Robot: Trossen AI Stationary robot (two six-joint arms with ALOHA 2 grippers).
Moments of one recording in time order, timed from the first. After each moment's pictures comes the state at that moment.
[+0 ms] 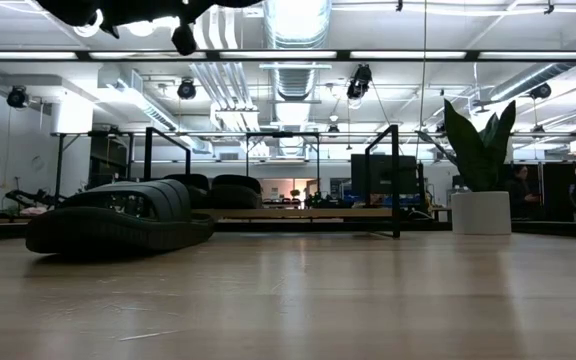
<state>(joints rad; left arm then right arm) 0.85 1.07 0.94 0.56 0.63 -0.86 -0.04 1.81 2.13 -0.49 0.50 -0.46</state>
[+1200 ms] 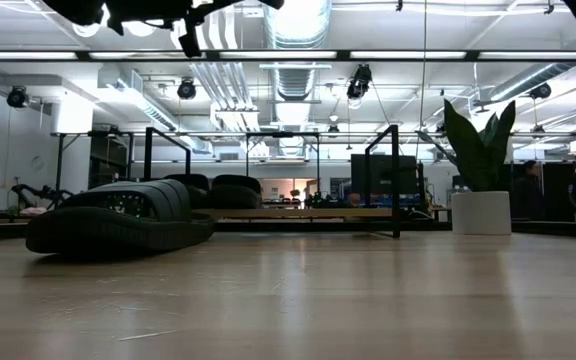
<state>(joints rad) 0.72 1.09 0.94 0.57 0.28 -1.28 0.00 2.02 2.19 -0.29 0.80 -1.51</state>
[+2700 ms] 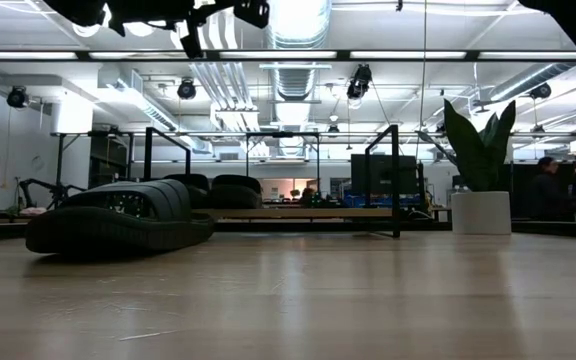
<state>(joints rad) 0.69 1.09 0.93 0.56 0.30 -1.27 -0.09 2.09 2.18 -0.03 0.89 -1.47</state>
